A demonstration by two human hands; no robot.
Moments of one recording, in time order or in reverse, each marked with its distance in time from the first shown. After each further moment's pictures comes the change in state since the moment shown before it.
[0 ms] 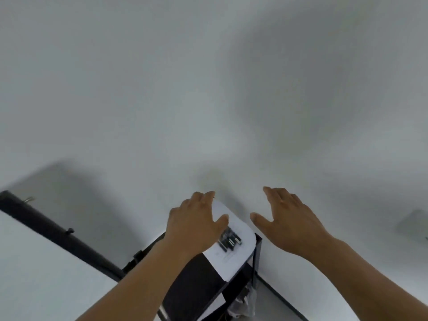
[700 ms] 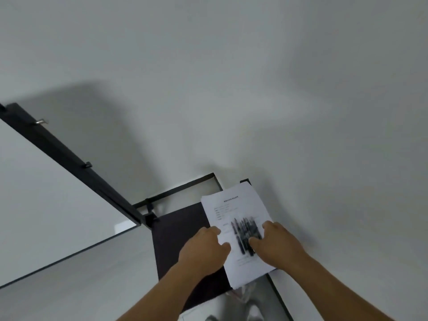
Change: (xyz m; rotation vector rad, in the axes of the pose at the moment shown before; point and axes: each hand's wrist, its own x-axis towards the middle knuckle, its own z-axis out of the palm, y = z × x) left_hand 0.060 -0.081 0.170 -0.479 -0.365 -0.529; right_hand 0.162 -0.007 0.177 -0.028 -0.547 0.050
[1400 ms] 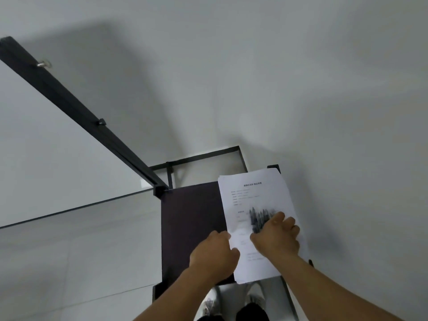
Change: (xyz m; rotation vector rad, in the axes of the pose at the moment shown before) left_hand 0.038 -0.022 0.068 -0.064 -0.039 -0.191; right_hand 0.098 -0.007 0.079 -0.134 0.043 0.143
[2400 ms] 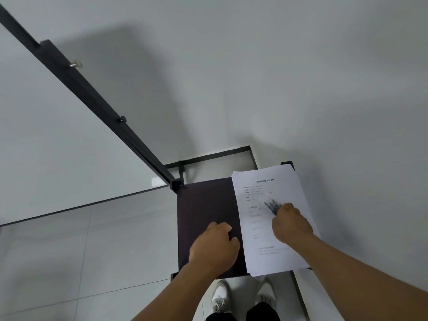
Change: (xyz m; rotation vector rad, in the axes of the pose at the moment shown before) left_hand -0.027 -0.020 -0.020 -0.043 0.131 -0.039; right_hand 0.027 0.007 -0.007 0.008 -0.051 -0.181
